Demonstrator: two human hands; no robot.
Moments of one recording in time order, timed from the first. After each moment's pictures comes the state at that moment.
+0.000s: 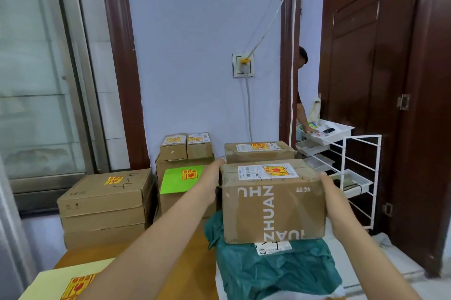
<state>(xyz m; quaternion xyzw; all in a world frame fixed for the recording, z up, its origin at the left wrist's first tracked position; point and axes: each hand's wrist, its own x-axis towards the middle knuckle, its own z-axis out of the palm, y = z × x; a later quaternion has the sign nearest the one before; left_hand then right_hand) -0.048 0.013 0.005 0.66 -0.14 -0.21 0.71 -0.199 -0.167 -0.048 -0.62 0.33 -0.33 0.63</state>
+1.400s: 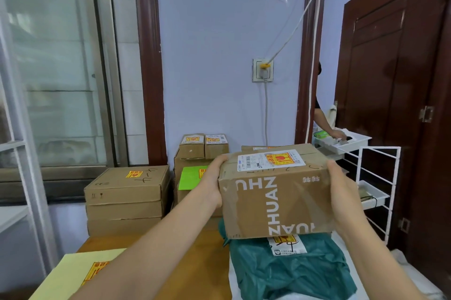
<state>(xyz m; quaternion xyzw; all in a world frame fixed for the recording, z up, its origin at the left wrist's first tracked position) -0.055 0.056 0.014 0.53 -0.05 -0.32 0.78 -0.208 -0.104 -0.001 -0.63 0.24 -0.40 0.62</state>
